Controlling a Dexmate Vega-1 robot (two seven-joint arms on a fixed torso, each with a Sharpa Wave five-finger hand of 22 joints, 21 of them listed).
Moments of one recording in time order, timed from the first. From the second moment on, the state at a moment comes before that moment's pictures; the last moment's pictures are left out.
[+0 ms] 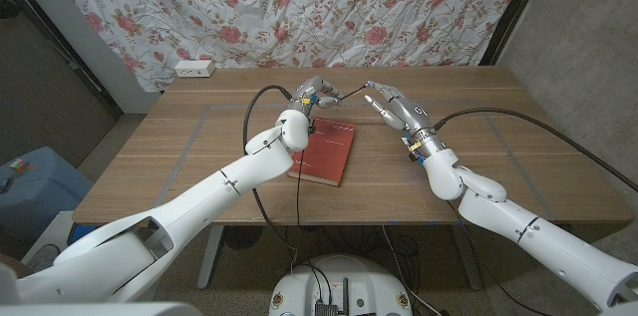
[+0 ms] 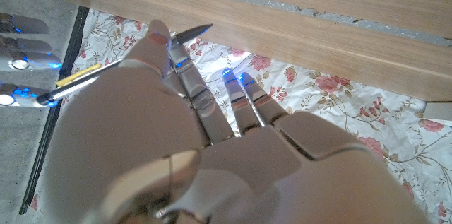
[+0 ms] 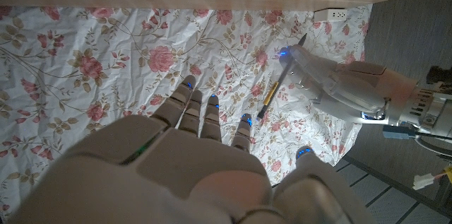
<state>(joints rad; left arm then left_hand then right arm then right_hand) 0.63 0.49 0.78 -1.78 0.24 0.55 0.34 1.10 0.03 0.32 -0.17 0.19 1.18 -0.14 0.20 0.19 1.21 -0.22 0.19 0.19 0.47 -0.05 0.18 0.16 0.28 -0.04 0.19 0.16 -0.93 -0.72 -0.60 -1.70 -0.50 0.05 -0.49 0.02 0.08 0.20 0.10 0.28 0.07 -0.22 0.20 0.18 0.15 0.11 0.20 0.20 0.06 0.10 0.24 0.29 0.25 0.07 0.19 0.17</state>
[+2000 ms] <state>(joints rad) 0.64 0.49 0.78 -1.80 0.25 0.56 0.34 1.10 0.04 0.32 -0.17 0.20 1.18 -0.14 0.20 0.18 1.21 -0.22 0.19 0.19 0.47 -0.05 0.18 0.16 0.28 -0.04 0.19 0.16 -0.96 -0.72 -0.59 -1.74 -0.52 0.04 -0.52 0.02 0.08 0.19 0.11 0.29 0.07 -0.23 0.20 0.18 0.15 0.11 0.20 0.20 0.06 0.10 0.23 0.29 0.25 0.07 0.19 0.17</state>
